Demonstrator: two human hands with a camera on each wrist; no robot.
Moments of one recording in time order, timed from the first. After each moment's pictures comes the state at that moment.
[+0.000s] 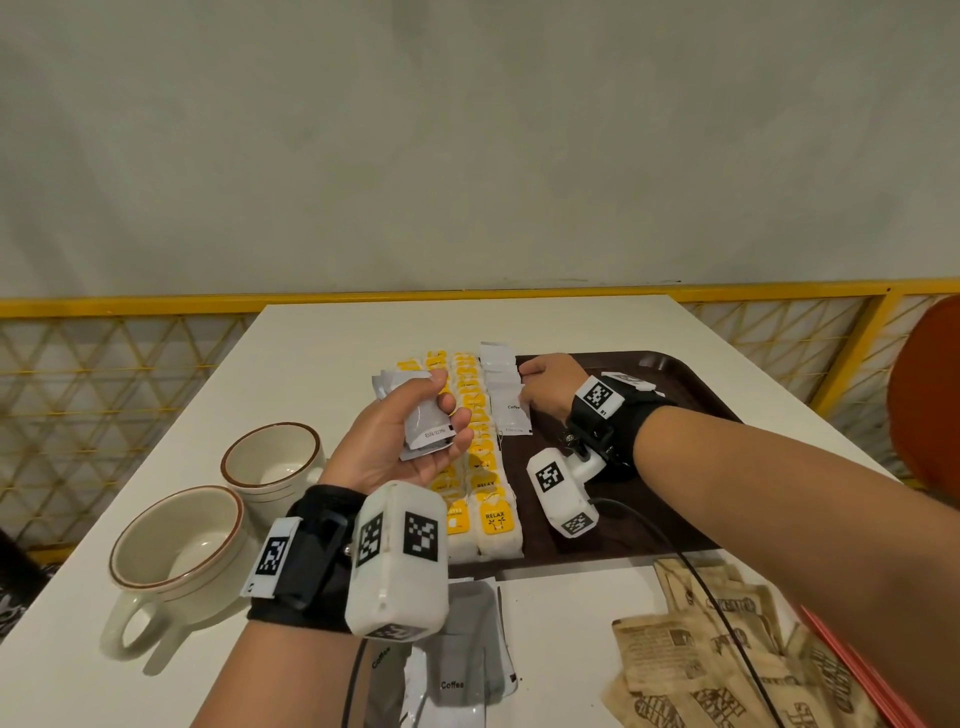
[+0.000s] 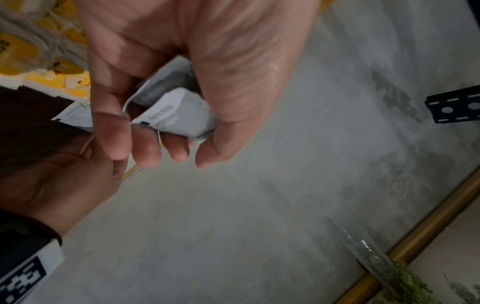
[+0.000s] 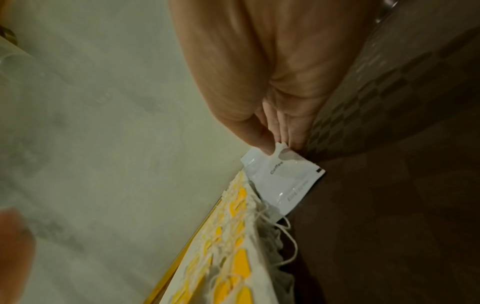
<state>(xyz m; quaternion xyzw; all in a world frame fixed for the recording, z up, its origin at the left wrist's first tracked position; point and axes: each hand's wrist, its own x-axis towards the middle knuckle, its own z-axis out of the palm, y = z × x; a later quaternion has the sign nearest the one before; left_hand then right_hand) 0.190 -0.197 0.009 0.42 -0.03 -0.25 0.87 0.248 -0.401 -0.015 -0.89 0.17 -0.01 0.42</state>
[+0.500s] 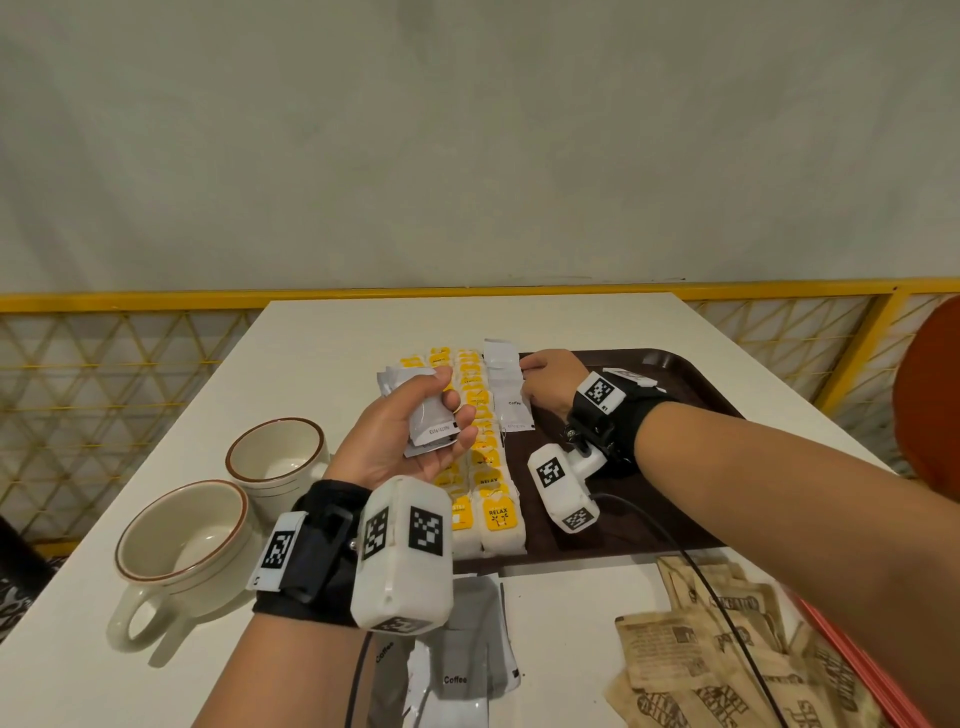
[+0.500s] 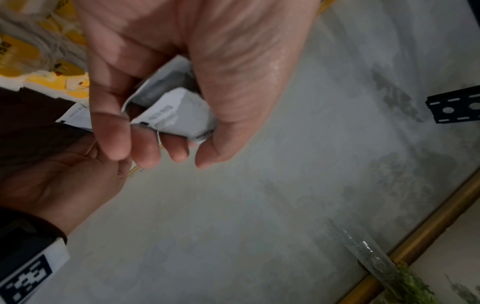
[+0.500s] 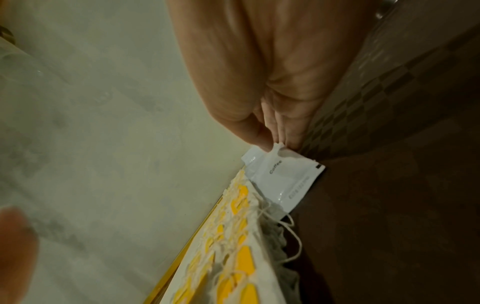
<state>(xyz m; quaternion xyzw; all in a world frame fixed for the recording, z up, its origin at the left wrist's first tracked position) 0.194 -0.196 0.006 0.42 -0.02 -0.27 0.87 0.258 -0.403 -0.021 -0.89 0.16 -0.02 0.42</state>
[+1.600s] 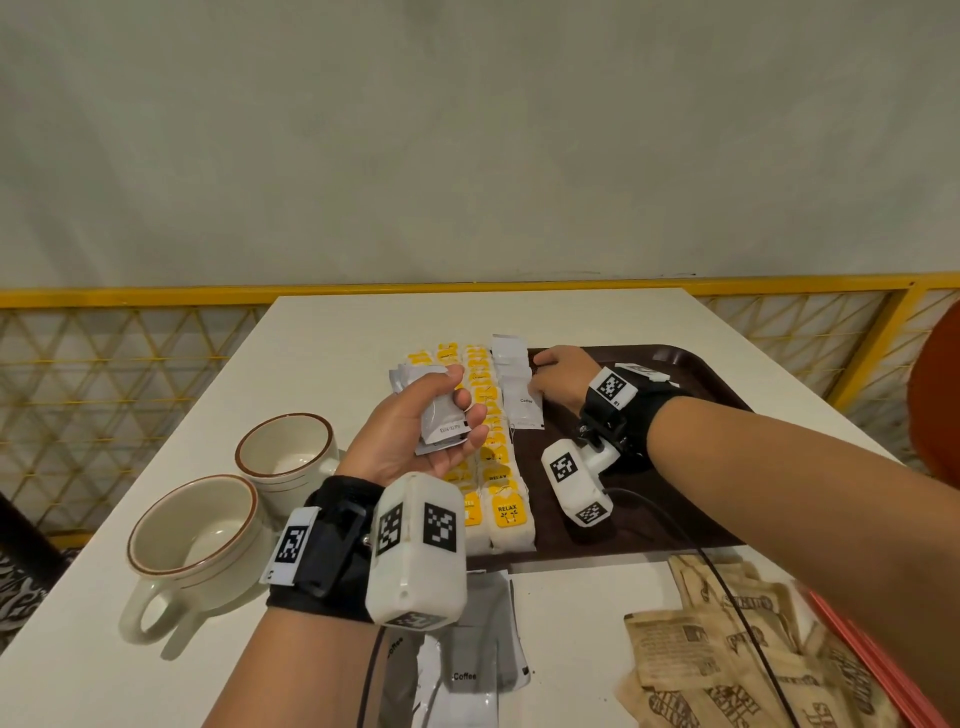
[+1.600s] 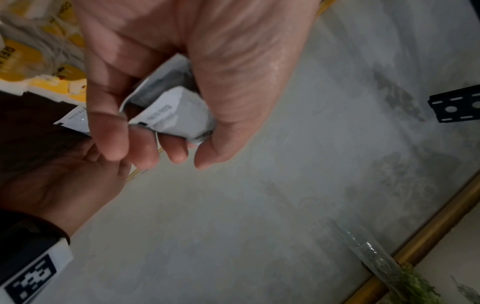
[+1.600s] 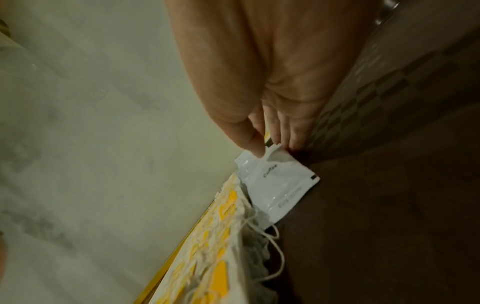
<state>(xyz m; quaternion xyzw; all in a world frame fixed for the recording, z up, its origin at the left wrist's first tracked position) 0.194 -0.196 0.004 0.42 -0.03 -0.28 0.86 0.265 -0.414 -0.030 -0.89 0.17 -0.02 0.41</state>
